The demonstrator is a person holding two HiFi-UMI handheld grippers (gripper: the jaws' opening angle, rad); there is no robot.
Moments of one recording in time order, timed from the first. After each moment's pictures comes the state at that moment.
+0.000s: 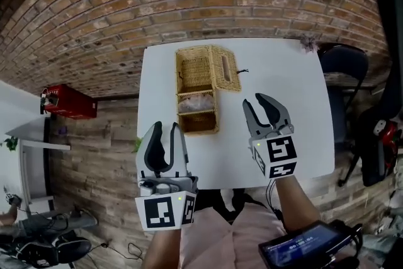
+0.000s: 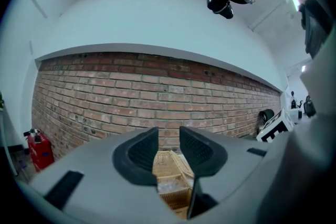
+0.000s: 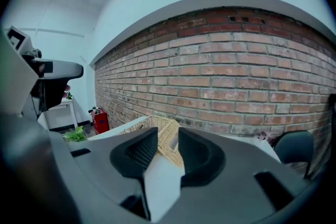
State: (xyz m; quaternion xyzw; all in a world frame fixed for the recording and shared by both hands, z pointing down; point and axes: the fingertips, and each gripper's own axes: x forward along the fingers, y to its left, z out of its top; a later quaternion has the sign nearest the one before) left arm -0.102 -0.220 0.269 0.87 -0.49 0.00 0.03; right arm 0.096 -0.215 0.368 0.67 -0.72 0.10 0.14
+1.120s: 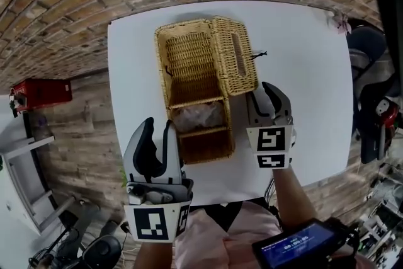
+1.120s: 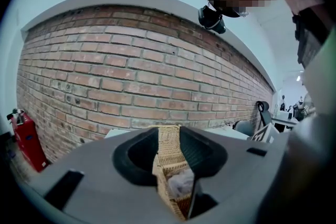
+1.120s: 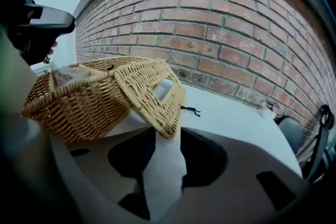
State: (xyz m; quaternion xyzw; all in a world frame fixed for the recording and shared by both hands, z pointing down) left arm -0.087 -0.331 0.393 0.89 -0.43 0.08 0.11; right arm 0.119 -0.282 0.546 0.69 -0.63 0.19 0.32
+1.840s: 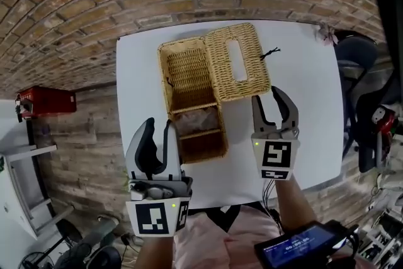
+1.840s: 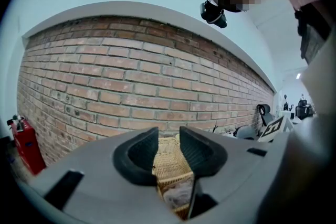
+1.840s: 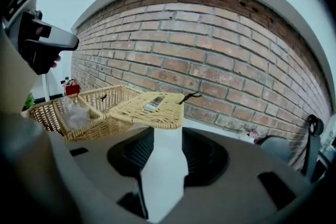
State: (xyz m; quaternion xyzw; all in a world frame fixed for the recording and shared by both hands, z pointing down) left arm -0.081 -0.328 0.361 0.89 -0.44 0.05 0.08; right arm 0.141 -0.280 0.465 0.74 -0.62 0.10 0.26
